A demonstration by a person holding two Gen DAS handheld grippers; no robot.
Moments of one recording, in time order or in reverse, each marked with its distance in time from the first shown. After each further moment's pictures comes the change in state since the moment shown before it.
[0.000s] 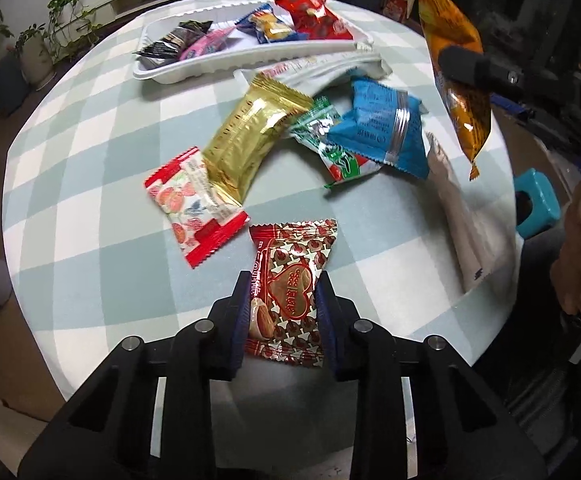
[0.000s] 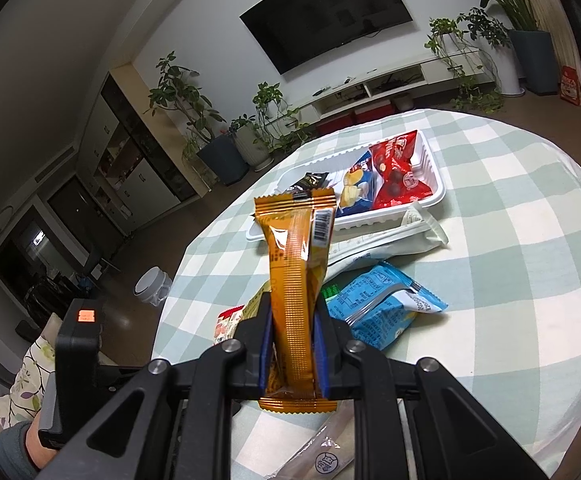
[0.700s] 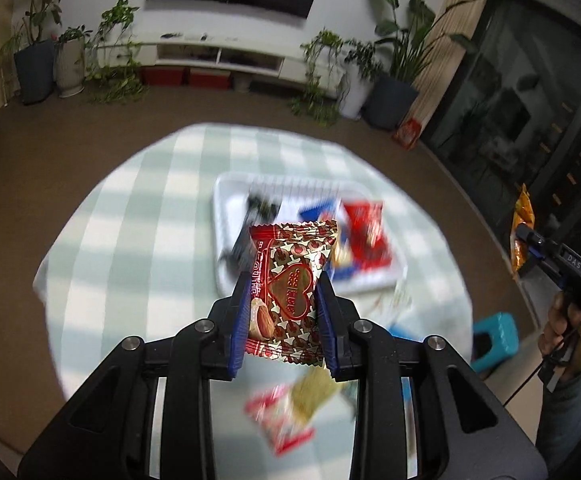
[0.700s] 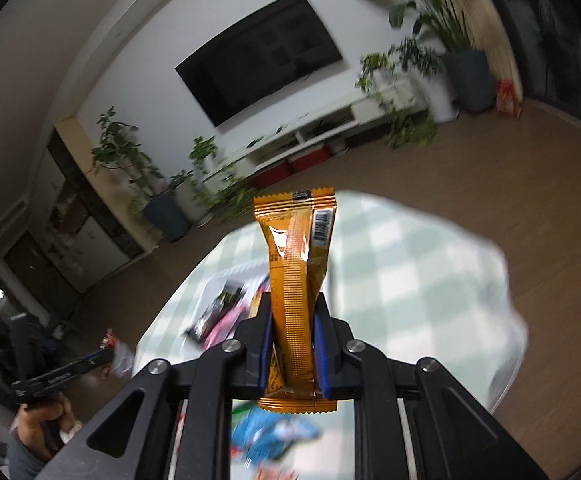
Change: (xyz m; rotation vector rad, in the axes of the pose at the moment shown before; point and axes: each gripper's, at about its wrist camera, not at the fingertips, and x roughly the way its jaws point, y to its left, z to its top) left arm -0.093 0.127 0.166 -0.232 -0.331 -0.123; right arm -0.063 -0.063 0.141 0.100 -0.151 -0.218
